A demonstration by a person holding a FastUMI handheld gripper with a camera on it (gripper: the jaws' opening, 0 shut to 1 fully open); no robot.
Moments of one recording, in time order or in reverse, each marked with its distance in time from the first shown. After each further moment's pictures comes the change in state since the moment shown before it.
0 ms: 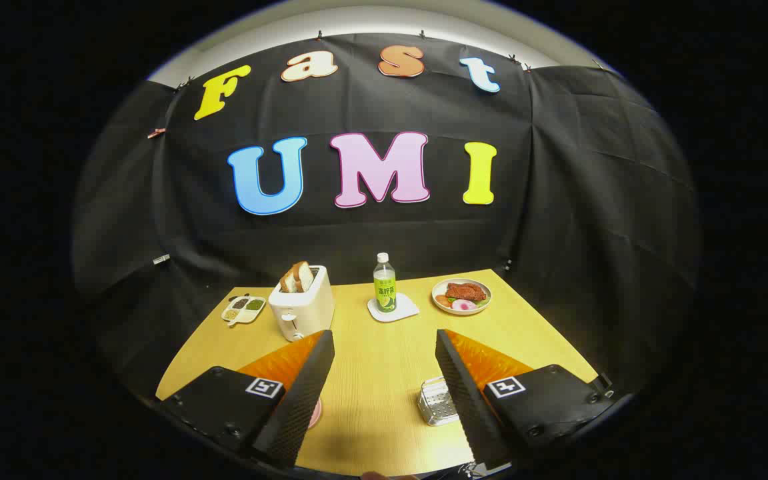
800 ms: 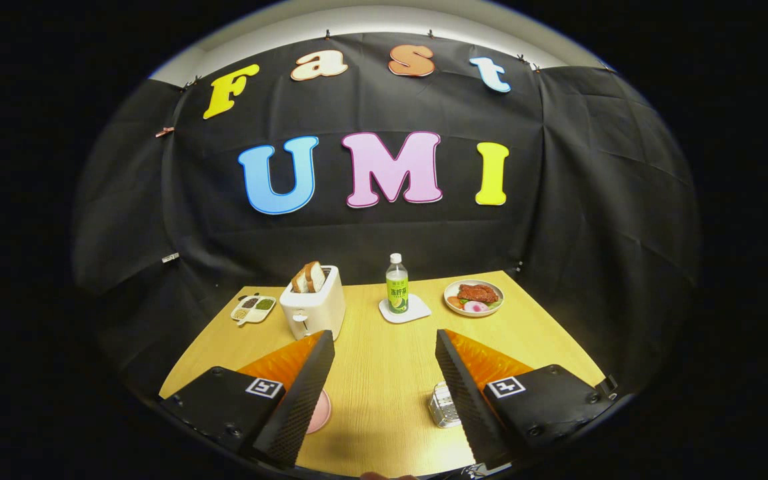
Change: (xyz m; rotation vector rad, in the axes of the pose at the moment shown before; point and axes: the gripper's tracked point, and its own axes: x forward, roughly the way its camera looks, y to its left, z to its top) arm 0.008 0.018 -0.001 -0.016 0.007 0.043
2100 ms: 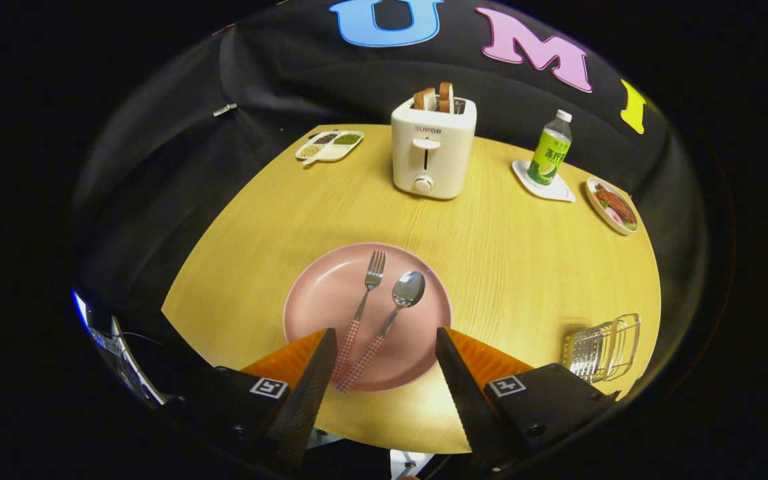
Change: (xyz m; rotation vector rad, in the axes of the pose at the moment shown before) arm 0.074 0.176 -0.239 -0.216 0.694 0.290
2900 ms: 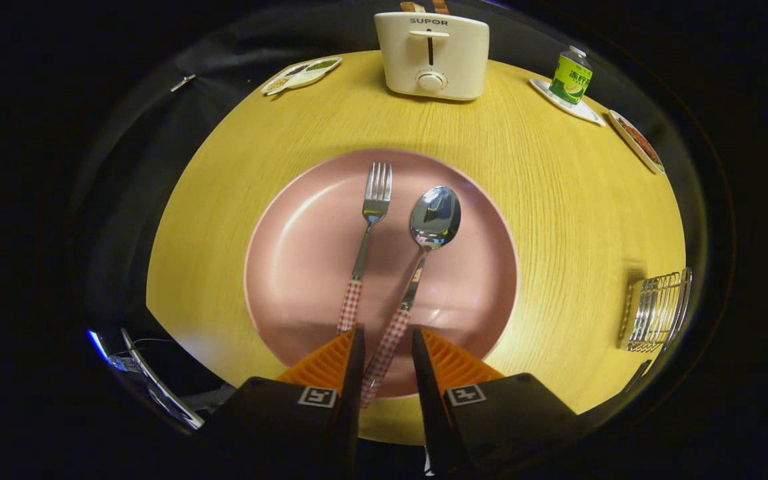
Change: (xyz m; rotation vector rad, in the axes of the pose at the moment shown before) arm 0.061 0.018 -0.063 0.129 0.305 0.008
